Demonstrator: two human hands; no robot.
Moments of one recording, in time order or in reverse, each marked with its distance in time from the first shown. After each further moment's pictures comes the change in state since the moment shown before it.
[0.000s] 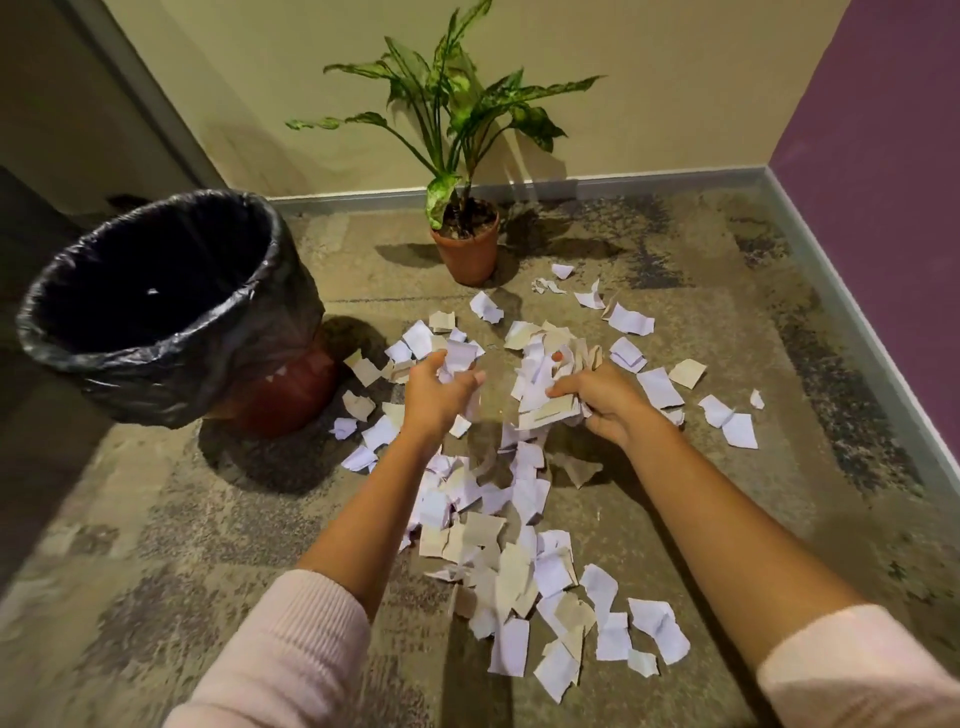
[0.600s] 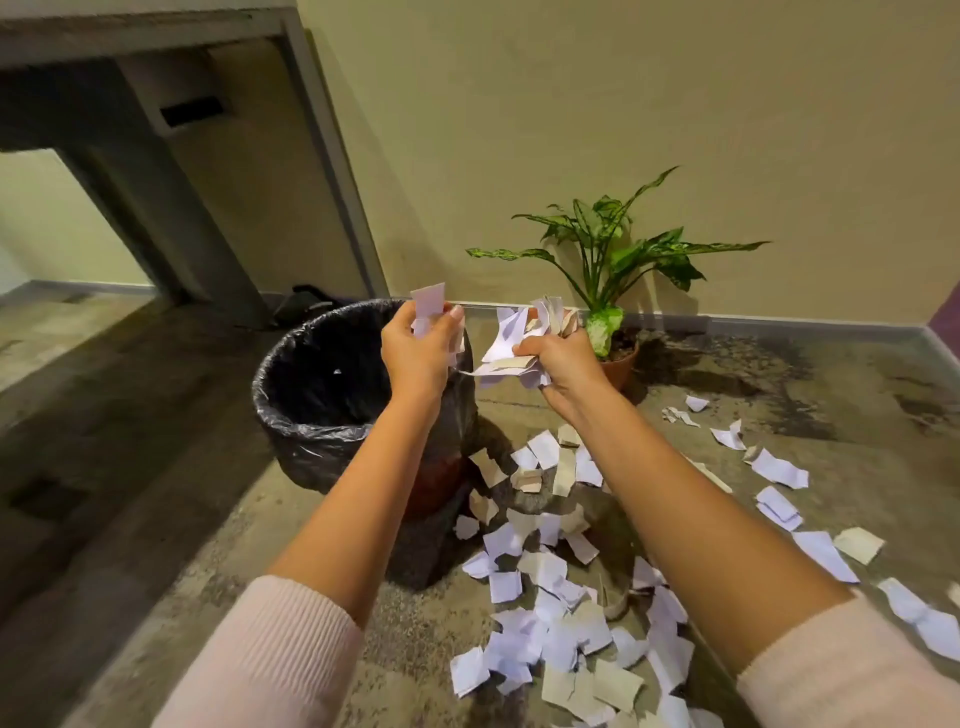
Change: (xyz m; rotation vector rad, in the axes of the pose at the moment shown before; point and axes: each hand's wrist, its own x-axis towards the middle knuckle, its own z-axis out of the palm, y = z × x) left_hand 0.039 0.121 -0.199 -0.268 0.456 0.416; right_hand 0.004 -0.115 0.252 0.140 -0.196 -0.417
